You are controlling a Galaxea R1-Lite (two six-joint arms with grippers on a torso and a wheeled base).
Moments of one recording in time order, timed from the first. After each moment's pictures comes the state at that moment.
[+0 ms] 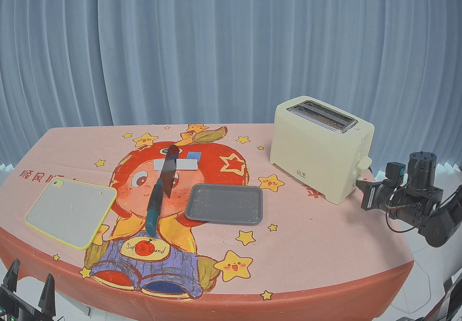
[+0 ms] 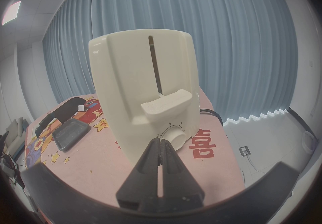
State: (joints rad) left arm 0.00 0.03 -0.02 -0.02 0.06 -0.02; right arm 0.22 1.82 -0.41 -0.98 0.03 0.16
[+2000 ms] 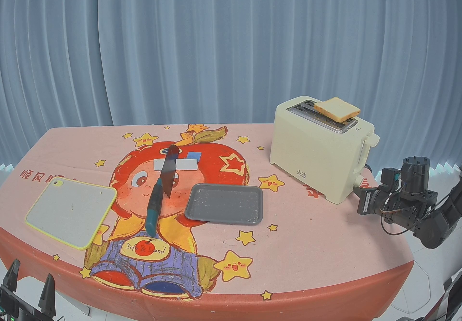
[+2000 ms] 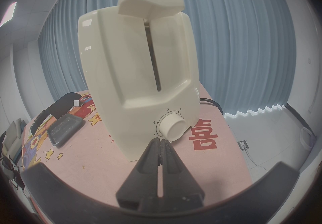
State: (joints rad) left arm 0.00 0.03 -0.02 -0.02 0.06 -0.02; right arm 0.22 1.87 -0.41 -0.98 0.00 0.17
